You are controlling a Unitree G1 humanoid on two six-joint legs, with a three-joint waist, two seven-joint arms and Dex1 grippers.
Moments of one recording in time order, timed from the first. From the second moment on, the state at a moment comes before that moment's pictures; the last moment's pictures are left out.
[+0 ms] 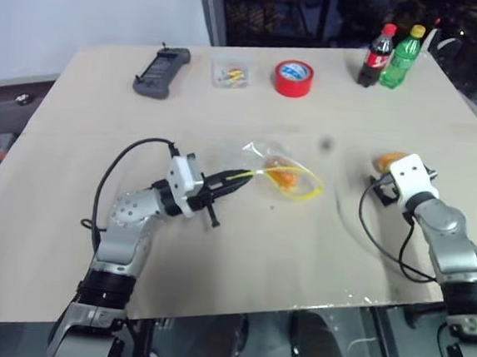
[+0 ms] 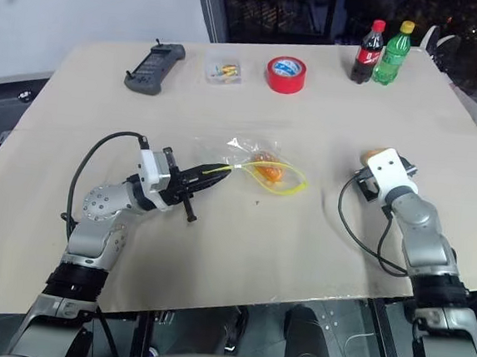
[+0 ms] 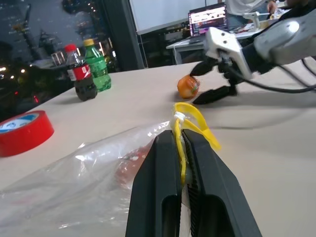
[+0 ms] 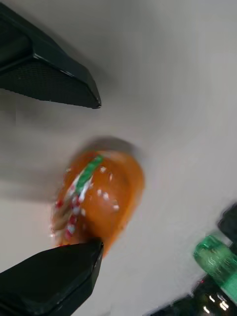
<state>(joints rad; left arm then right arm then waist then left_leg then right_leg) -0.30 0.45 0.00 0.05 -0.37 -0.17 -1.03 -0.50 -0.57 0.04 0.40 -0.07 0.14 0.27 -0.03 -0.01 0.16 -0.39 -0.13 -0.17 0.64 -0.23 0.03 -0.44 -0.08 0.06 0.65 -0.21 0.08</state>
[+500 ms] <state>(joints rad) -0.27 0.47 0.00 0.02 -0.37 -0.17 -1.02 -0.65 -0.57 0.06 0.79 -0.22 -0.17 0.21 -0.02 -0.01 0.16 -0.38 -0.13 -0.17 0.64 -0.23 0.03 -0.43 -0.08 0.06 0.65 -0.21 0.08</state>
